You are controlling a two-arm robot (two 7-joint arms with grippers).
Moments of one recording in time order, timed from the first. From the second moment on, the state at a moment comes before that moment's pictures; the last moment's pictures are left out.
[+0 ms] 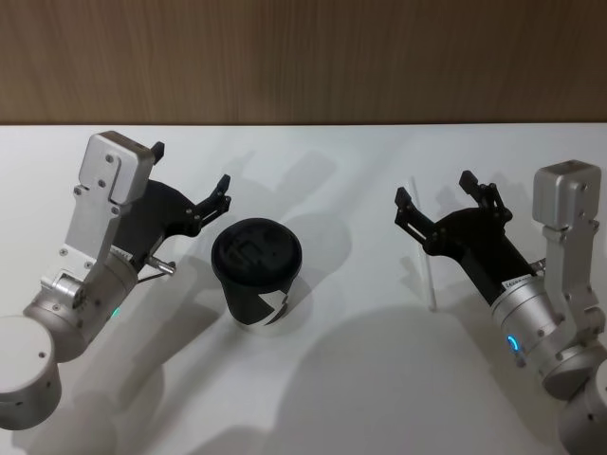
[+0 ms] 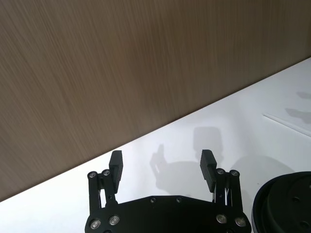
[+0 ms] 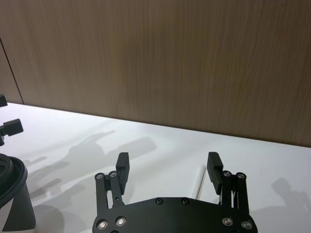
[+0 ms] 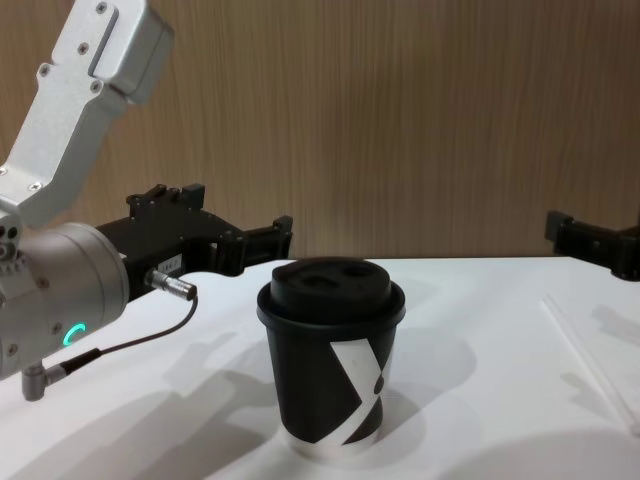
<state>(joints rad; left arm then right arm) -0.24 0.38 0.45 -1.63 -0.20 0.01 -0.01 -0.01 0.34 -0.23 -1.77 0.29 0.03 0.07</state>
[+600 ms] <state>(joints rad) -0.24 0.38 0.45 -1.63 -0.20 0.01 -0.01 -0.01 0.34 -0.23 -1.77 0.29 0.03 0.07</state>
